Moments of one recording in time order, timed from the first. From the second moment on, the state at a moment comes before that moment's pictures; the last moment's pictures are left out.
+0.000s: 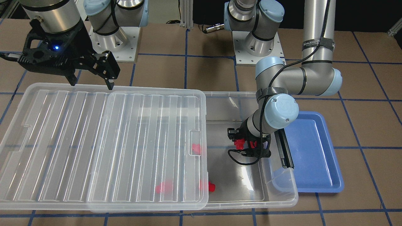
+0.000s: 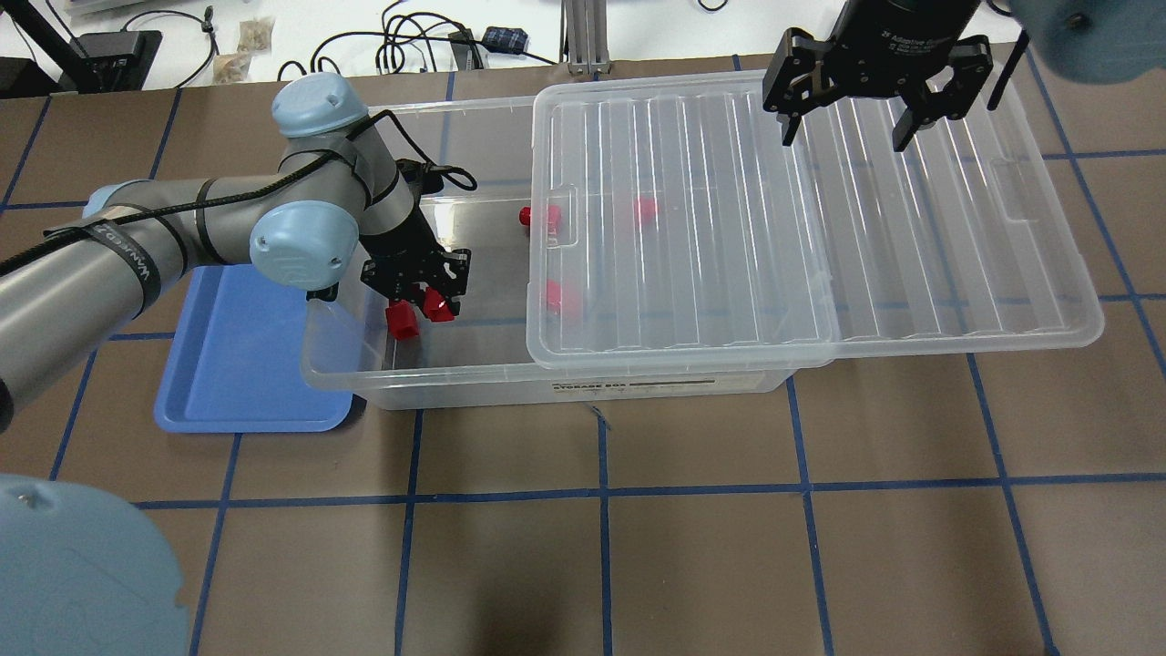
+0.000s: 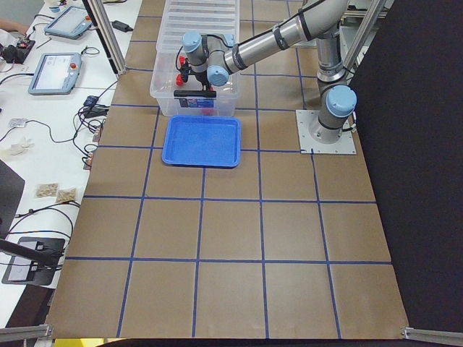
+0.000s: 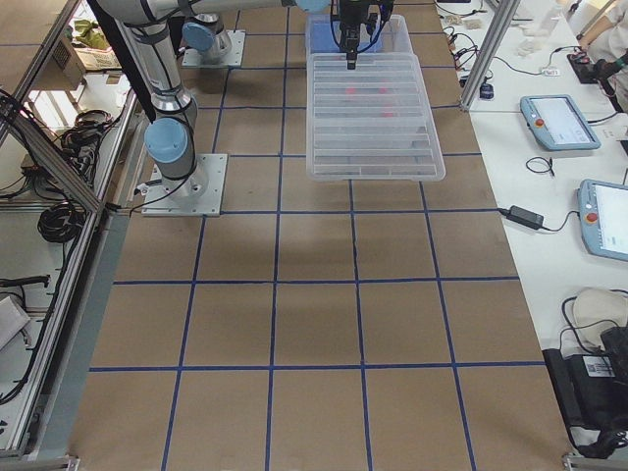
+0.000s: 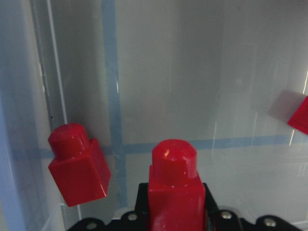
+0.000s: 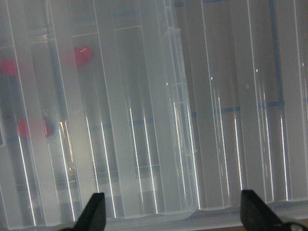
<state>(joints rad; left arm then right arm) -1.59 -1.99 -1.75 -1.15 1.45 0.00 1.62 -1.50 1.42 -1.56 -1.57 0.17</state>
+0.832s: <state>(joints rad) -1.60 -2.01 -1.77 -1.15 1.46 0.00 1.62 -1.49 1.42 -1.59 -1.57 0.17</state>
